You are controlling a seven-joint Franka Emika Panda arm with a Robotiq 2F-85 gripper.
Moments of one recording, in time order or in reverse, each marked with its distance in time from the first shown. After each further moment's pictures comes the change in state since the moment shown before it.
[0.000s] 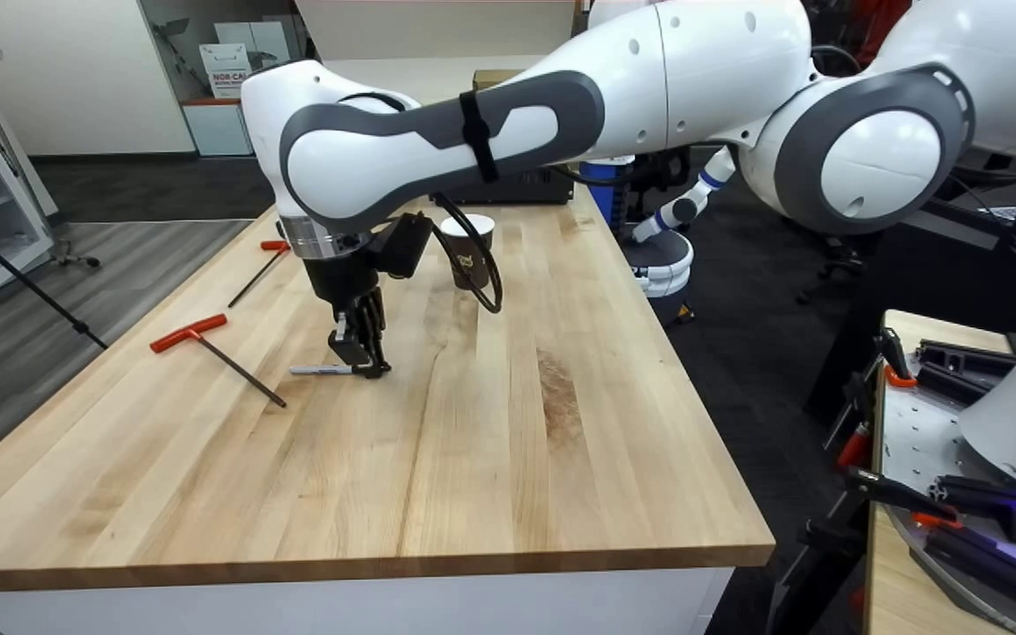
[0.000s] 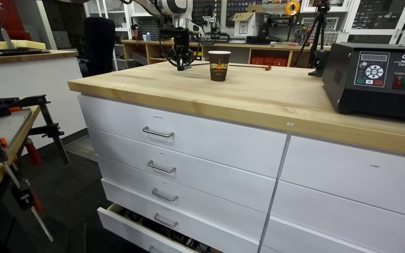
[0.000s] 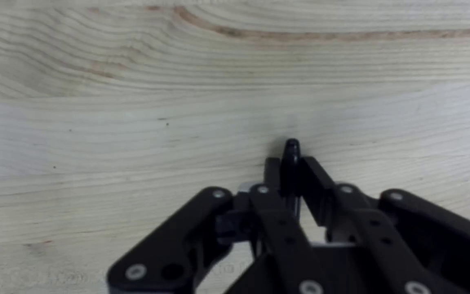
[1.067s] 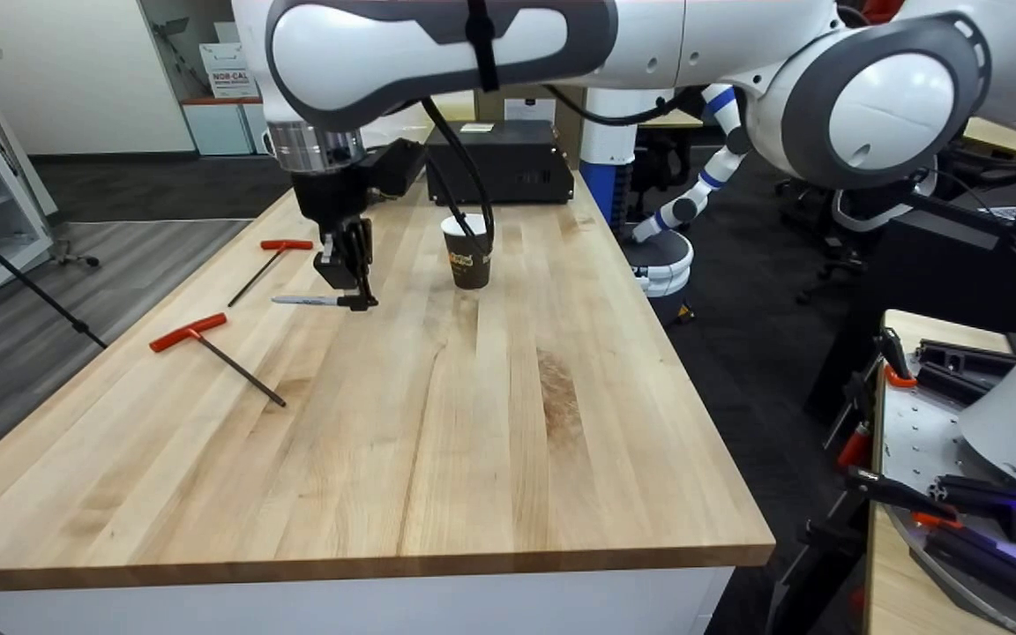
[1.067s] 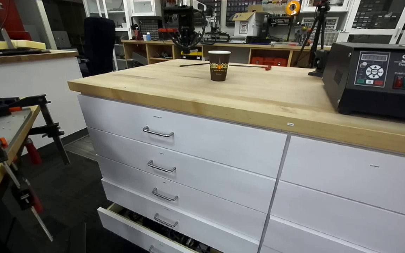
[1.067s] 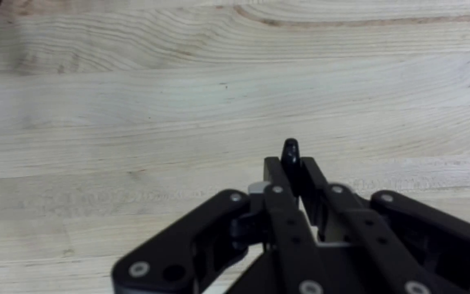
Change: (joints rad) arm -0.026 -0.096 -0.009 0.026 -0.007 -0.061 -0.011
